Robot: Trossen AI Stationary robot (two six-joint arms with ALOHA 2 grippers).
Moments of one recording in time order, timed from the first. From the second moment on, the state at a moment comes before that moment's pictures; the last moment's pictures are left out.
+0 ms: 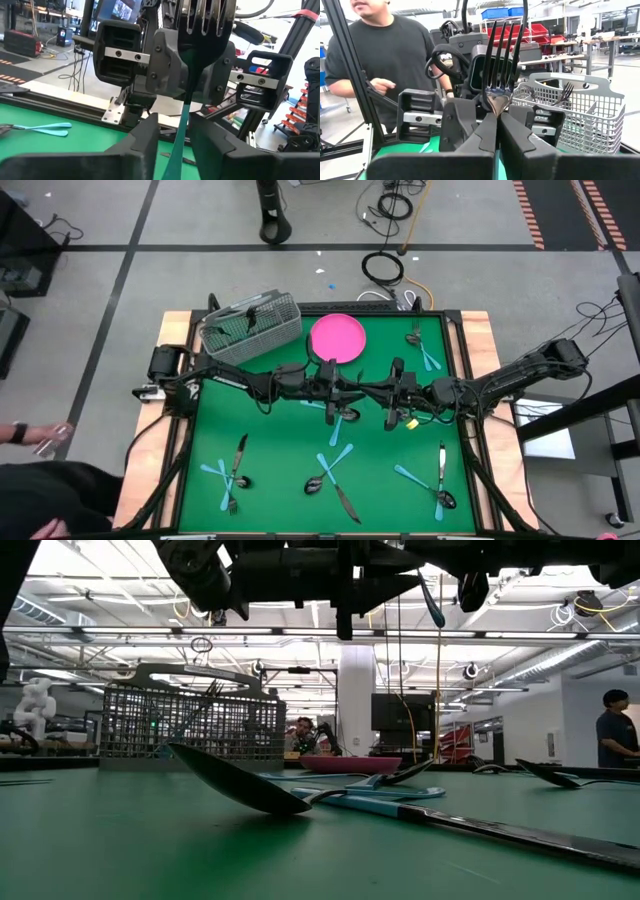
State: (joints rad) left arm -0.01 1.85 1.04 0.88 0.08 -0.28; right arm 0.25 1.12 0.46 0.77 0.45 0.13
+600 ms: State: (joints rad) left arm -0.01 1.85 1.04 0.90 0.07 -0.27; right arm 0.25 1.12 0.46 0.77 0.45 0.12
